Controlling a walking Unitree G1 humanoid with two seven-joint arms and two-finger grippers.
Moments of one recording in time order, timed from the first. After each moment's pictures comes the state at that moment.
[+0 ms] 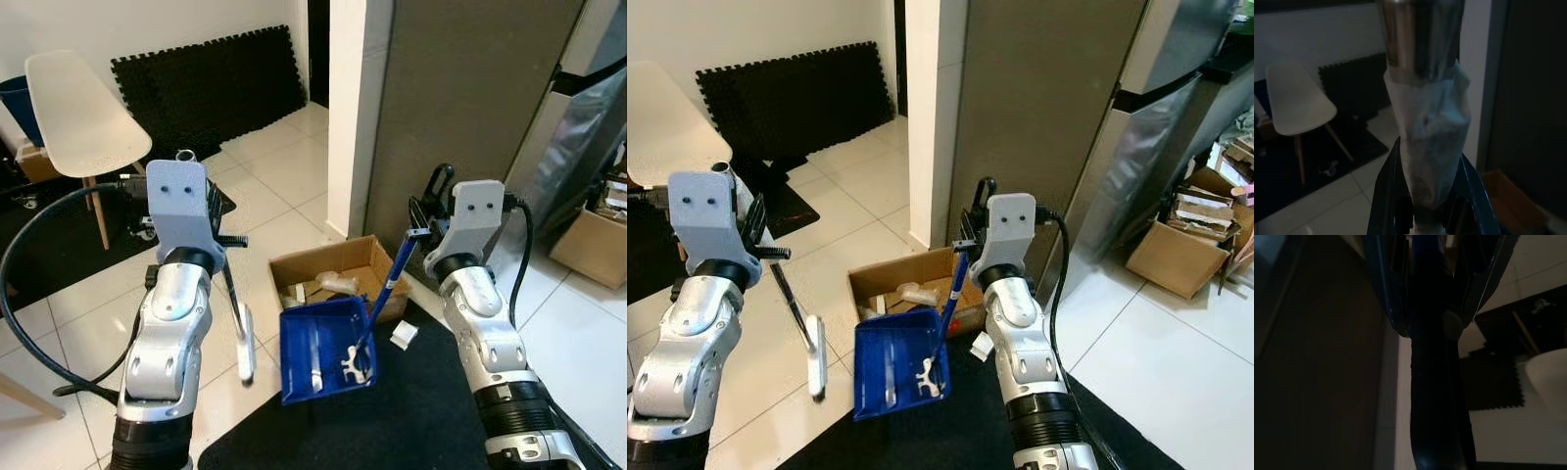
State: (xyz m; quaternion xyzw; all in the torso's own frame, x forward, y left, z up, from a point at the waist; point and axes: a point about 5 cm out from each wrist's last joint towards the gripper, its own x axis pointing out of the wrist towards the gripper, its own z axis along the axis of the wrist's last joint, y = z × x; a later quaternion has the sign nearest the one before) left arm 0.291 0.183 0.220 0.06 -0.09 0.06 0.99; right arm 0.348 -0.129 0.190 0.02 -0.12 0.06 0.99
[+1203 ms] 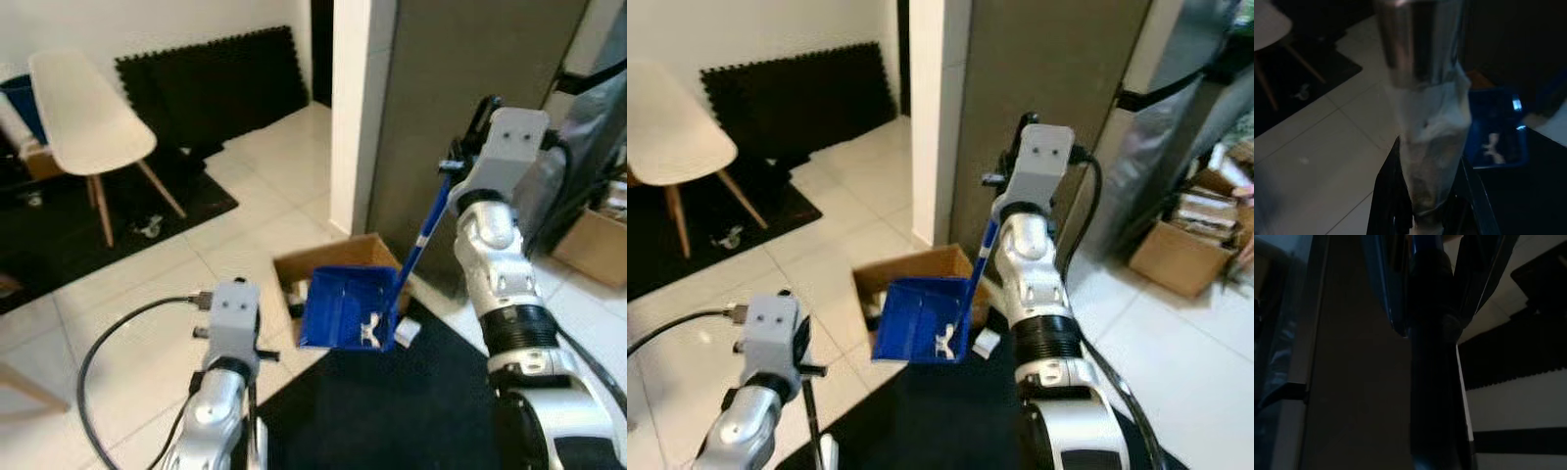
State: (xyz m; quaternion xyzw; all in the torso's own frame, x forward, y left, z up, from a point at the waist) left arm 0.248 0.153 0.105 0.07 0.08 0.01 0.99; right arm 0.389 -0.144 0.250 0.06 -0.16 -0.05 0.98
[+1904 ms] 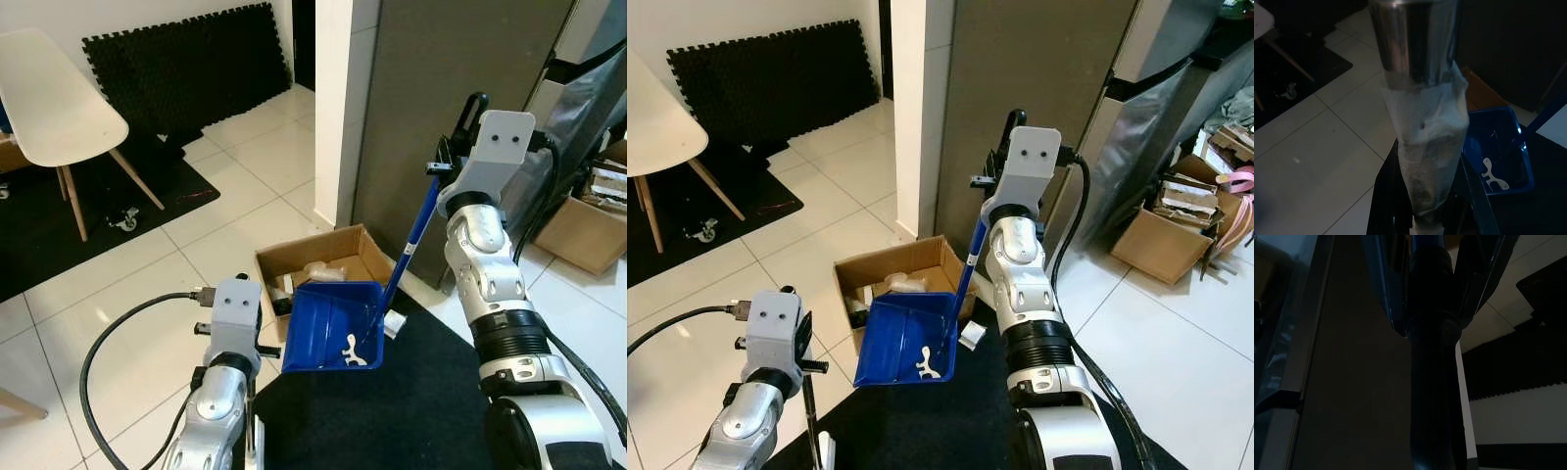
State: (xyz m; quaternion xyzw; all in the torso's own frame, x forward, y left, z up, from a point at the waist) left arm 0.256 0.149 0.108 0.06 0.07 0.01 1.00; right arm 0.385 -0.139 0.244 0.05 -0.16 -0.03 0.98
